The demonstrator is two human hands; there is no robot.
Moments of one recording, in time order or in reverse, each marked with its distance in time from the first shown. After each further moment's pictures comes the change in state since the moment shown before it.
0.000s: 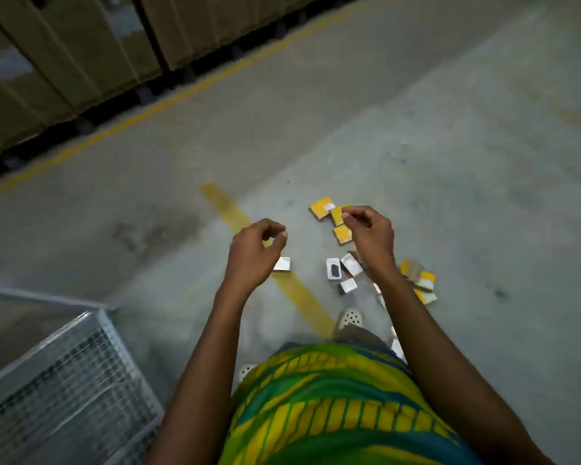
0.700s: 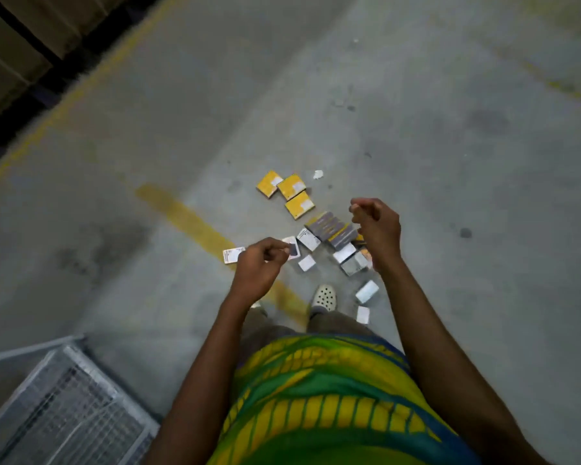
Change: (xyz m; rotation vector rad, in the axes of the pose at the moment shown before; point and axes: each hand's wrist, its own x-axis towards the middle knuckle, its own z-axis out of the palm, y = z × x) left_hand 0.062 0.098 0.245 -0.068 -0.341 -0.136; right_hand 0.125 0.109 -0.223 0.096 0.208 0.302
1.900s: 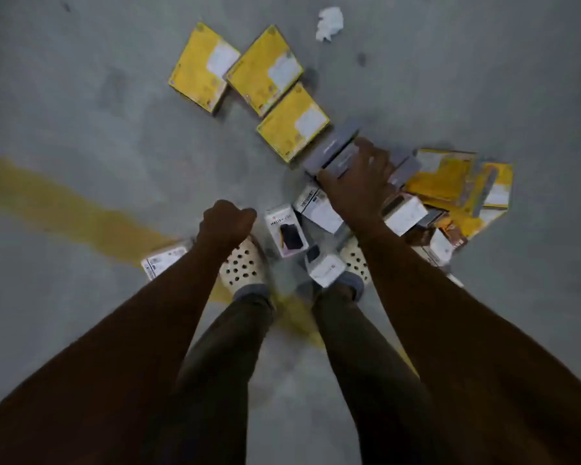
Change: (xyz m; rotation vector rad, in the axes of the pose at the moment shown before) left_hand 0.533 -0.461 0.189 0.417 -0.303 -0.720; right_hand 0.401 0.490 0.302 -0.840 0.019 0.325
